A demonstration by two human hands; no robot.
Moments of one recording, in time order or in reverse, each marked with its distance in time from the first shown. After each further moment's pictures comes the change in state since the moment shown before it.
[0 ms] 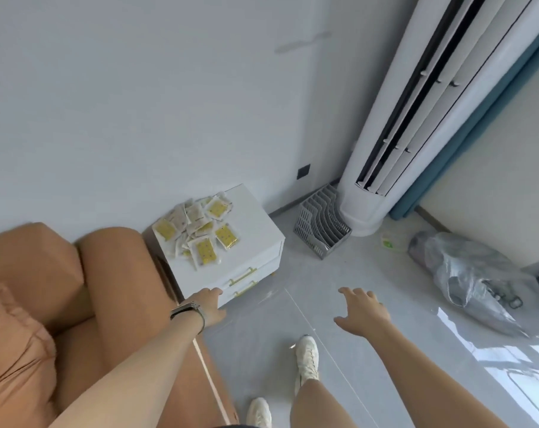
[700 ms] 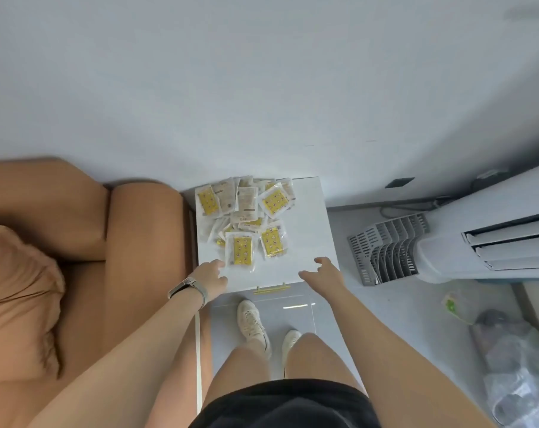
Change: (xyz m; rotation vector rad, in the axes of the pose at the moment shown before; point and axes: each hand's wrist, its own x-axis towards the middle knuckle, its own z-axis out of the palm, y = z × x) left_hand 0.181 -0.096 -0.066 -0.659 -0.004 -0.348; right_hand 0.282 -0.240 -0.071 0.348 -0.287 -0.052
